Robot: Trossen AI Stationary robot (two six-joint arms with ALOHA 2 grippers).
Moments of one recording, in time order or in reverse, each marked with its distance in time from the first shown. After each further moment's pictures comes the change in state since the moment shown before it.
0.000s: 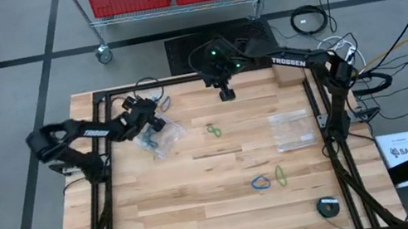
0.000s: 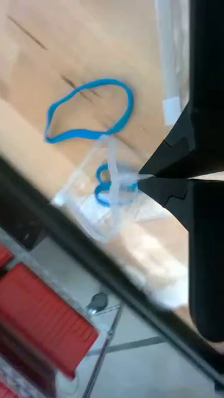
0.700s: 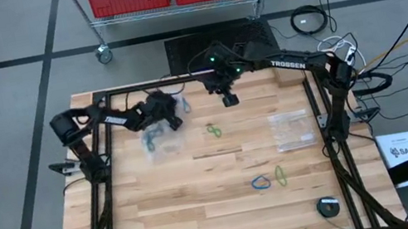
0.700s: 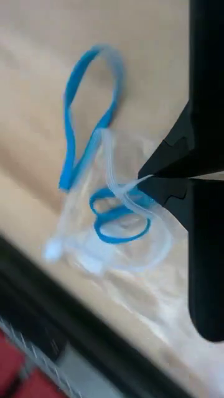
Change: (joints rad) left arm -0.001 0.283 0.229 0.038 0.341 -0.001; right arm 0.035 0.000 0.000 -0.079 -0.004 0.000
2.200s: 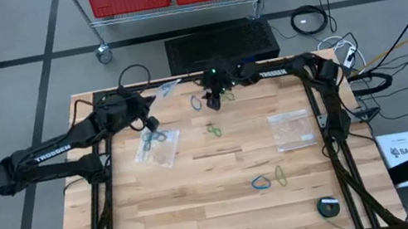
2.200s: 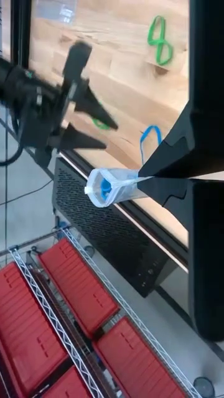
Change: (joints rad) left arm -0.158 -0.859 -0.007 -0.477 -0.120 -0.026; right arm -0.055 0.137 -0.343 0.676 0.057 0.524
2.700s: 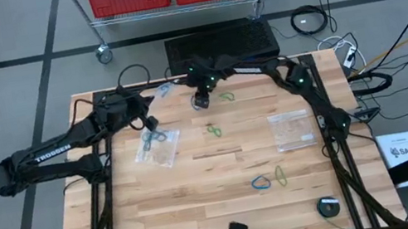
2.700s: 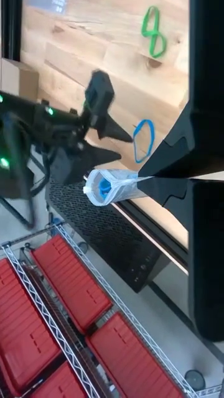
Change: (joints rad) left arm 0.018 0.000 0.000 -0.026 -0.003 0.000; right arm -0.011 0.343 0.566 -0.516 0.012 -0.007
